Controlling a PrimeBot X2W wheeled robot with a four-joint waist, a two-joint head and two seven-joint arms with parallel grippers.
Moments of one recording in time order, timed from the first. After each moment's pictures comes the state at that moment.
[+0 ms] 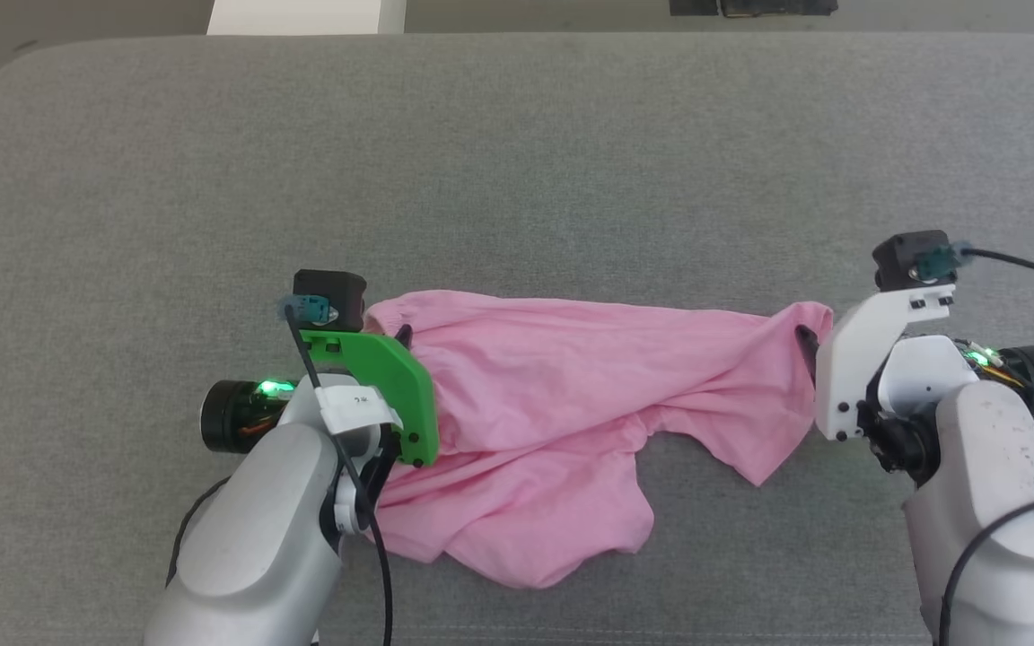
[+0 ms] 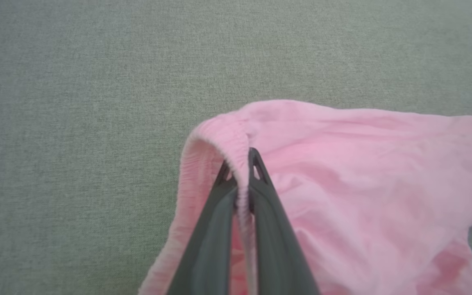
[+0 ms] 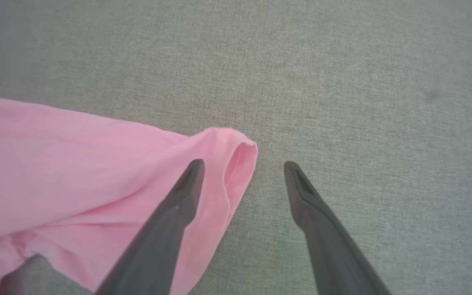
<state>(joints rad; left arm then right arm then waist) -0.49 0.21 -0.47 0.34 -0.52 0.19 0.33 -0.49 -0.05 -0.11 0.43 -0.01 0.13 0.58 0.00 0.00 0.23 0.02</state>
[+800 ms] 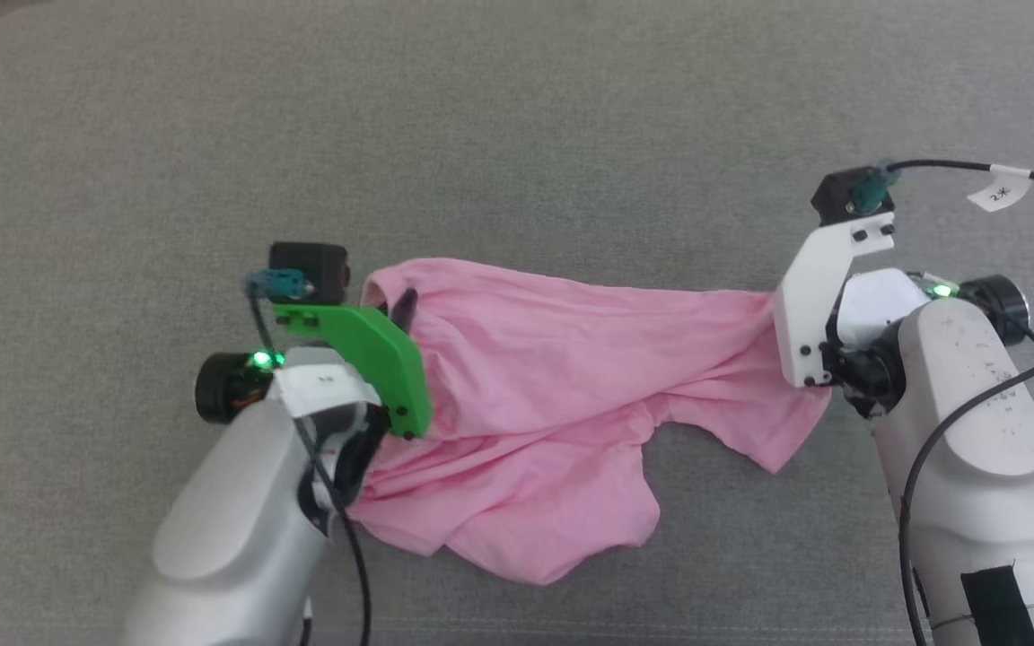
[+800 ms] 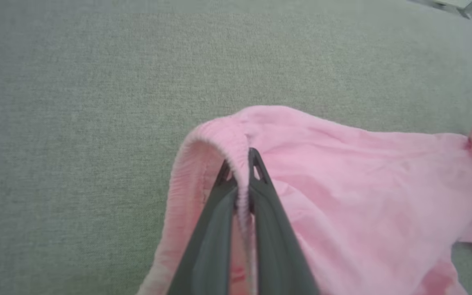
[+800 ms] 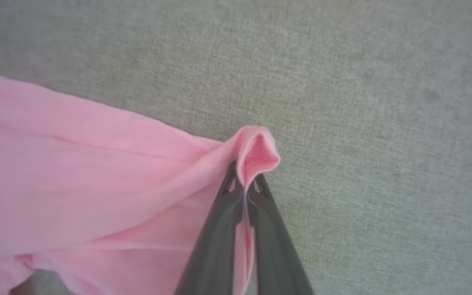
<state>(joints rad) -0.51 0.22 -0.44 0.29 -0.58 0.13 0.30 -0.68 -0.05 -0.01 0.58 -0.01 0.13 0.79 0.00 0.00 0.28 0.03</state>
